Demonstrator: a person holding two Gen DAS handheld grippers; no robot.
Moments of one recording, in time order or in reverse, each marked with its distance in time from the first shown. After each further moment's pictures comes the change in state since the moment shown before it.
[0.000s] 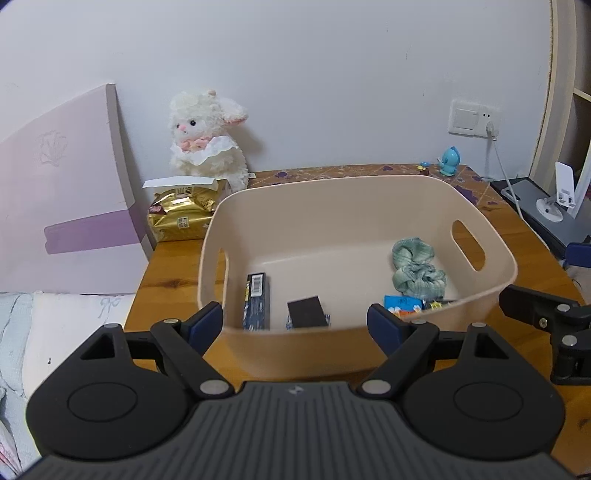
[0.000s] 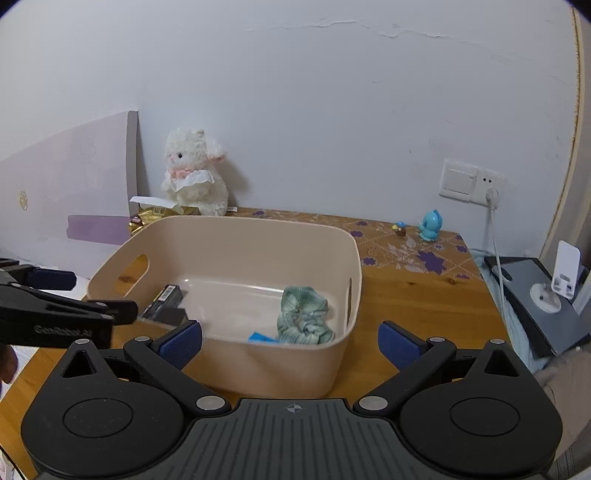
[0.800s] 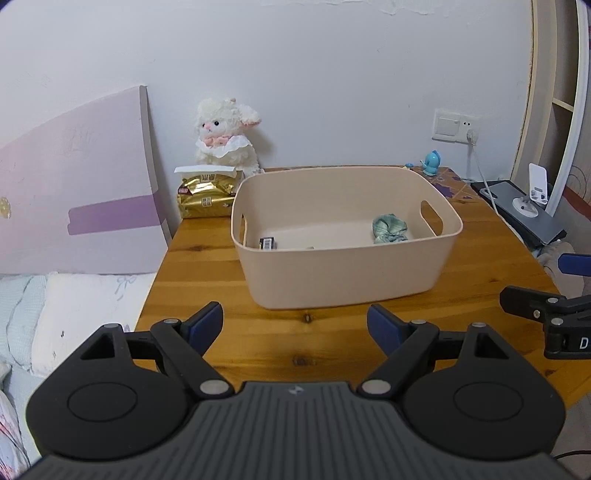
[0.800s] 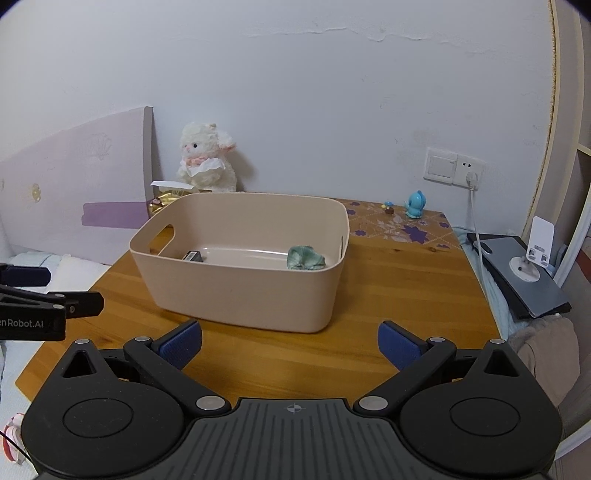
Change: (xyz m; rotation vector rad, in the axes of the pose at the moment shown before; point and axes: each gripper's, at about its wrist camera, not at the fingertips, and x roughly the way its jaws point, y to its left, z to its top) left arm -0.100 0.004 -0.063 -0.032 -0.028 -0.009; right arm -0.084 0.002 -0.045 0.009 0.021 0.003
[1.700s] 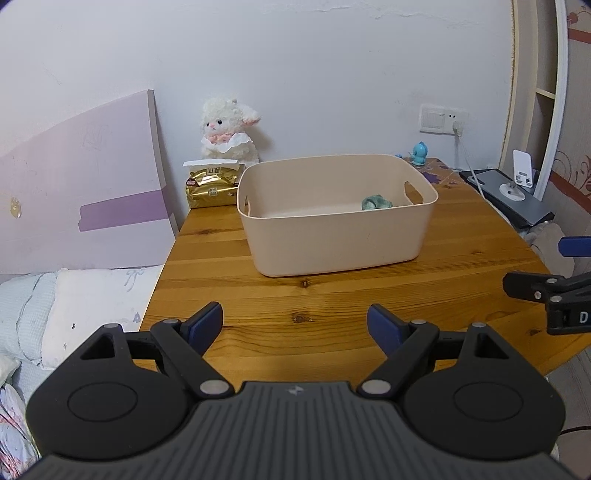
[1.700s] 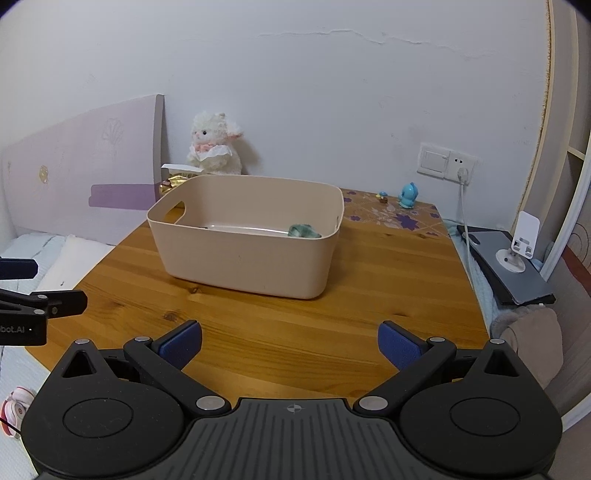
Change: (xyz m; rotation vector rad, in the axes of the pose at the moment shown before) left arm -0.057 -0.006 -0.040 0.034 -0.019 0.006; right arm -0.047 0.006 -0.028 -0.039 0.022 -0.016
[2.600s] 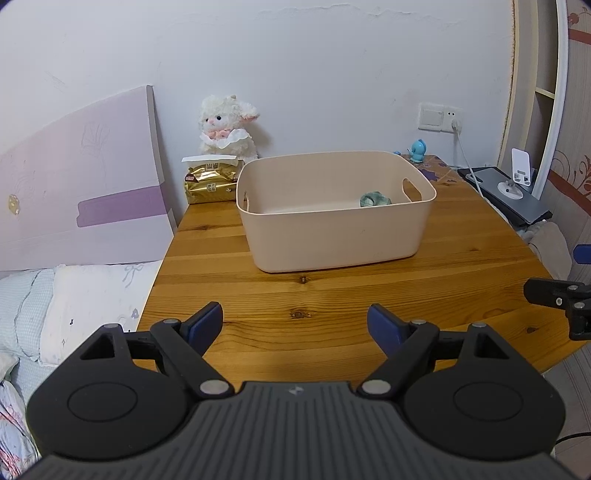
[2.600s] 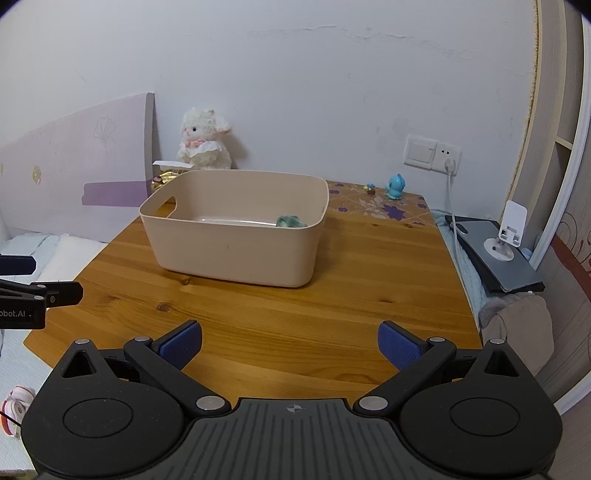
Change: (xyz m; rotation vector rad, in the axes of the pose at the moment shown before) left arm 0.000 0.002 -0.002 -0.005 0.014 -0.009; right arm -0.011 -0.007 -0.007 0.023 0.020 -0.023
